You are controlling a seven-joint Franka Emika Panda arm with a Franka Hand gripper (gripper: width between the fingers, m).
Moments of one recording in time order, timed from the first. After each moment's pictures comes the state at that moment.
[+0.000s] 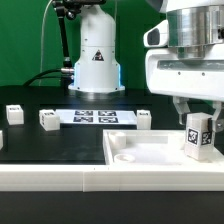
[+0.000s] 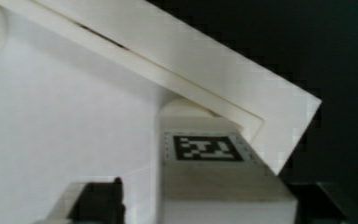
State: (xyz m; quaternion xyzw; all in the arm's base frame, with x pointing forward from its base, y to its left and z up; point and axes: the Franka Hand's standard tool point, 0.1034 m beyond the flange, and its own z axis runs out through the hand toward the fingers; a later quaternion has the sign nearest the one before) arm 0.619 0.119 0.077 -0.87 0.49 -0.01 0.07
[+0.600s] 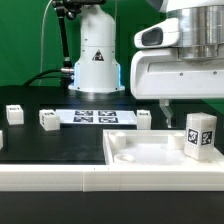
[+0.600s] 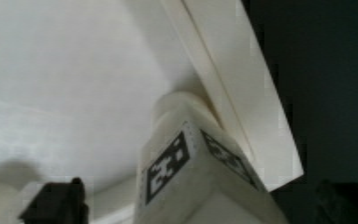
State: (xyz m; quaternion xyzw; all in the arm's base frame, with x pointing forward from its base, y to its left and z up) arm 0.619 0.119 0.076 -0.99 0.14 -0.02 0.05
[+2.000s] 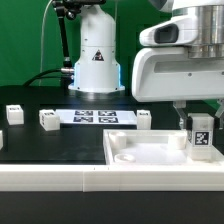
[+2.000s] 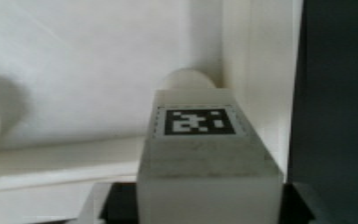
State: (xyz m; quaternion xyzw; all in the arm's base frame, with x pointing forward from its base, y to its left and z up) arm 0.627 0.116 0.077 -0.99 0.11 -0.05 0.04
